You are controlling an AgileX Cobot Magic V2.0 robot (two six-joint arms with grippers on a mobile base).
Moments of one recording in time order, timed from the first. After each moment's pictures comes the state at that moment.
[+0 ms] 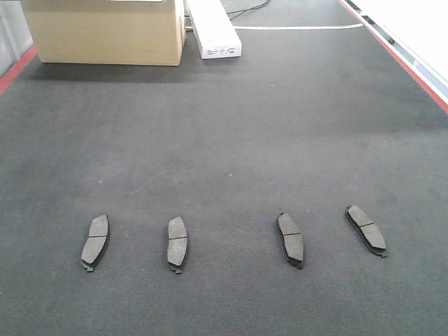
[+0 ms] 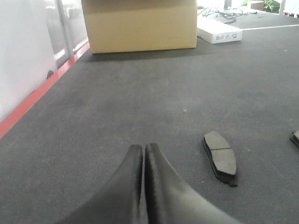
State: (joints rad) left arm 0.04 -0.01 0.03 0.12 0.20 -0.05; right arm 0.38 0.10 -0.49 -0.25 0.58 0.26
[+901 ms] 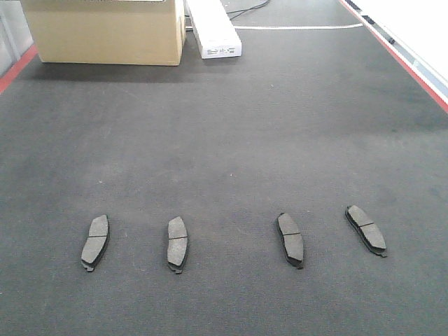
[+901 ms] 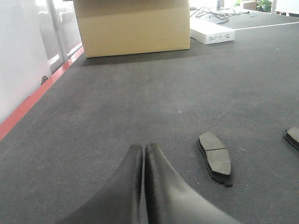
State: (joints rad) left arm 0.04 -0.01 0.03 -0.02 0.18 0.11; right arm 0.38 0.10 -0.49 -0.25 0.58 0.26
